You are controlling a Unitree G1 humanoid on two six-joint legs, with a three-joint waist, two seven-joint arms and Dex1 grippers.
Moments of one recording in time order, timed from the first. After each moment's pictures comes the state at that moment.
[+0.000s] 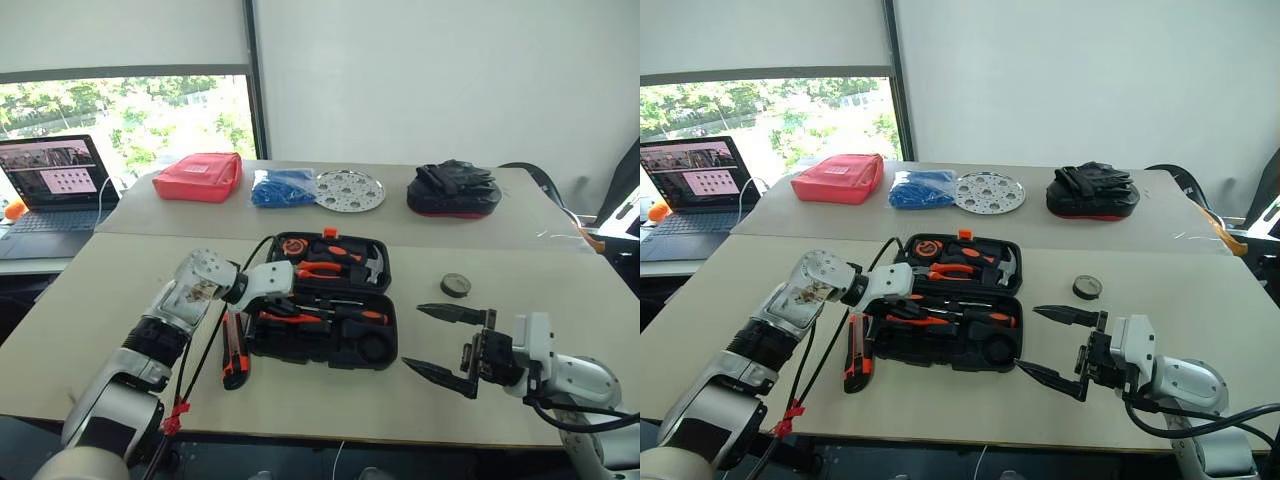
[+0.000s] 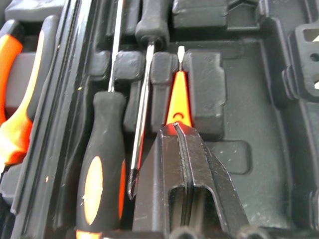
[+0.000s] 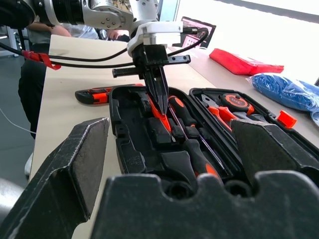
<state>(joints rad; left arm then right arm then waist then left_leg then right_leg) -0.81 0.59 -0.35 0.37 0.05 0.12 -1.36 0.01 -0.64 -0.17 -0.29 0.56 -0.06 1.12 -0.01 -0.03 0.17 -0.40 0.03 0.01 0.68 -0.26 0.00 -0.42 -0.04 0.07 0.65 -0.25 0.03</state>
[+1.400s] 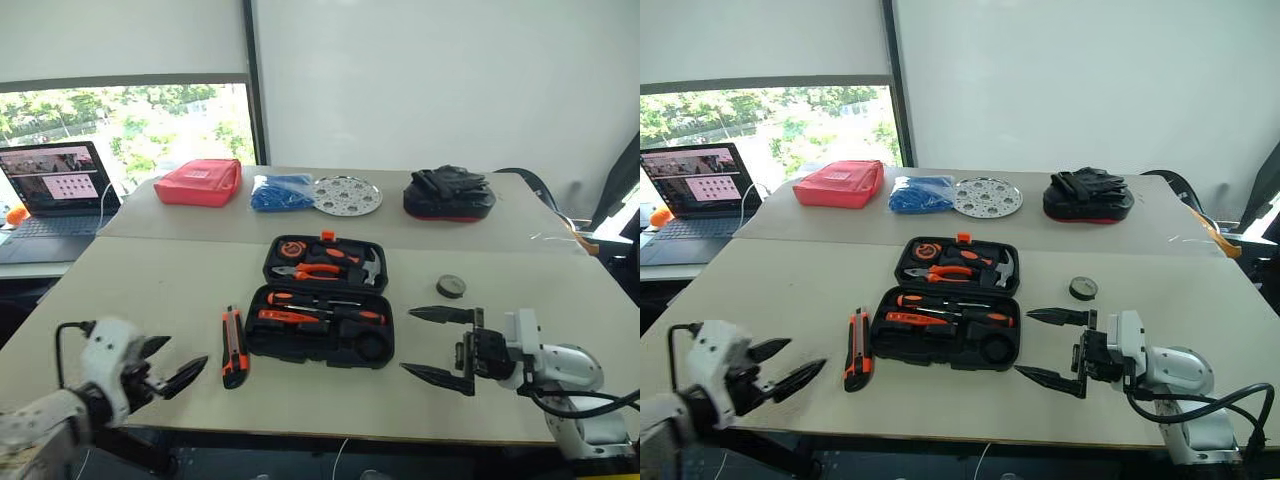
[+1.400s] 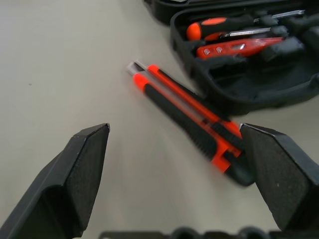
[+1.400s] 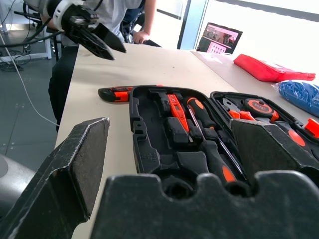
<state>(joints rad) 0.19 0.57 0.47 -0.77 -0.65 1.05 -0.41 -0.10 -0.63 -0.13 -0.11 0.56 -0.10 1.29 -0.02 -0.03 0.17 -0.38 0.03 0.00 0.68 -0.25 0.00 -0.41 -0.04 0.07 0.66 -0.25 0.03</state>
